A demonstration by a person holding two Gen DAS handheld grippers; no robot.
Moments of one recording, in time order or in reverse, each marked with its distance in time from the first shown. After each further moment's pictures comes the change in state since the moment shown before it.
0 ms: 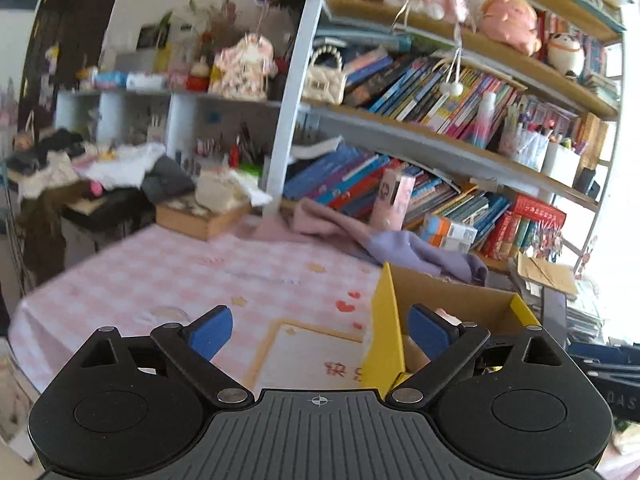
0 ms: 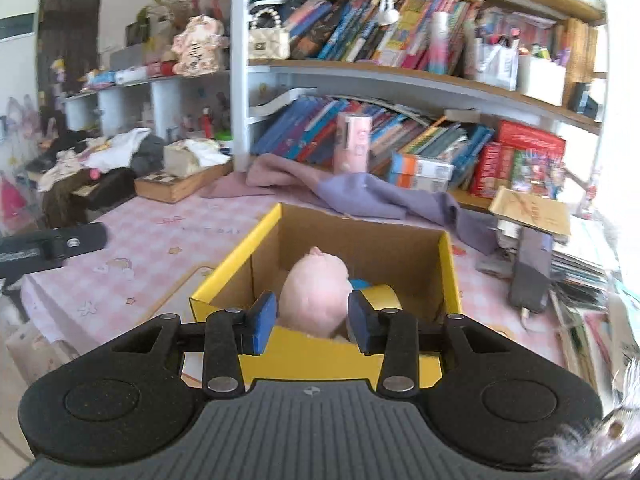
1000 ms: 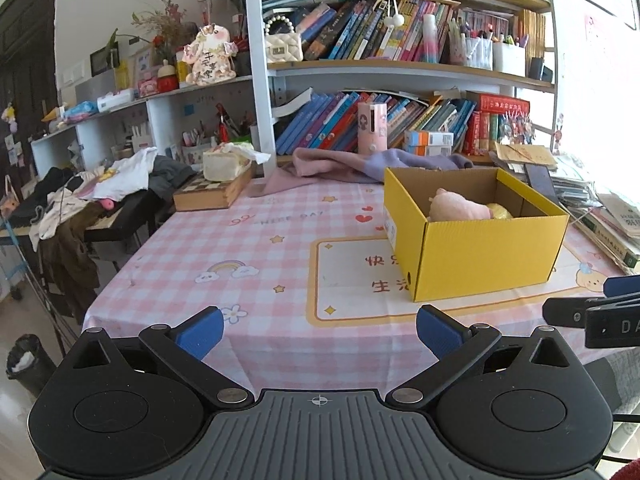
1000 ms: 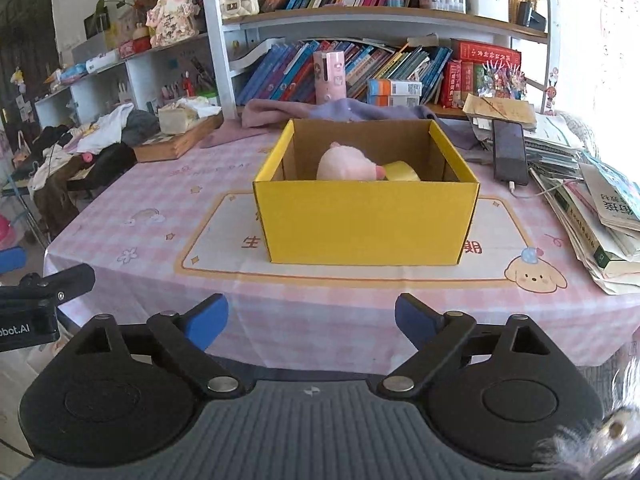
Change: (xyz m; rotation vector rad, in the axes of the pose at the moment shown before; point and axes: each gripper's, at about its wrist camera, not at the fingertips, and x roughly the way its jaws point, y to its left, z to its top) left arm -0.079 0.046 -0.045 0.278 0.137 -0.026; right arm -0.069 0.074 -0.078 0.176 0.148 -0.059
